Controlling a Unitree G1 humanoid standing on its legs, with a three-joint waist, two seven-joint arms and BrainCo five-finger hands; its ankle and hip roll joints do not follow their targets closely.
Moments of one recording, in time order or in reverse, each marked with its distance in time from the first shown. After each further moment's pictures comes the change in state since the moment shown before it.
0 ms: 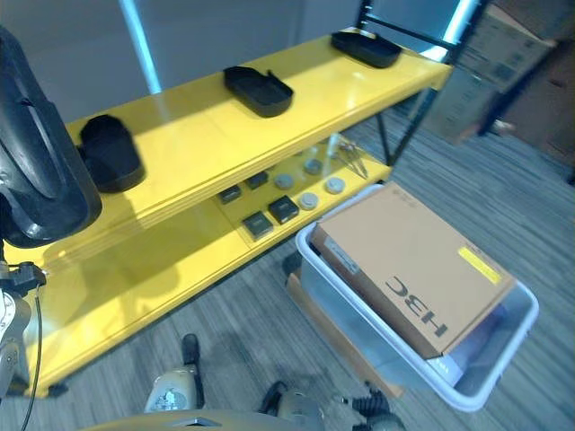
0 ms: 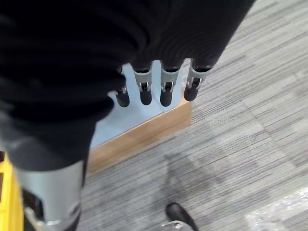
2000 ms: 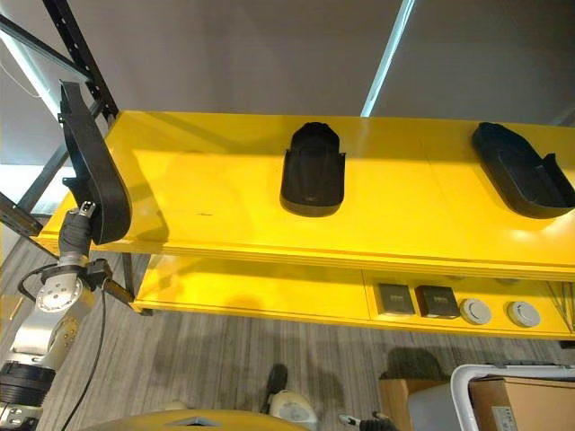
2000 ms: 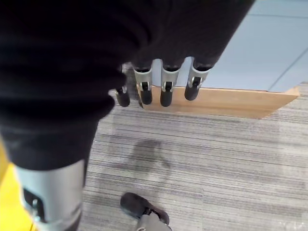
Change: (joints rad) left arm -0.135 -0.124 -0.231 0.105 -0.051 0.214 -0.077; right arm -0.125 0.028 -0.077 0.334 0.024 -0.043 0.097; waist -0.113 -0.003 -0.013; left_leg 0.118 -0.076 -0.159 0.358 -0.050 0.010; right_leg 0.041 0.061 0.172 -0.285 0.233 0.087
